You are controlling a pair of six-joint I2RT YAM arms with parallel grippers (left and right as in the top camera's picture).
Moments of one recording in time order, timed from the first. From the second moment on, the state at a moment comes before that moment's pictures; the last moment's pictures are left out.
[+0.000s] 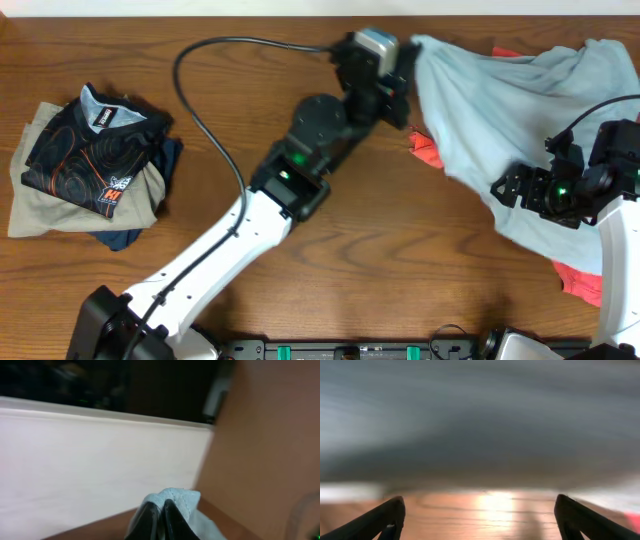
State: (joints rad) left arm -0.69 1.52 1.19 0.48 0.01 -0.29; right arm -0.36 1.33 1.10 -1.12 -0.32 -0.02
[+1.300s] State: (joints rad) left arm -0.40 1.70 1.21 -0.70 0.22 -0.54; right arm -0.36 1.33 1.10 -1.04 -0.02 0.13
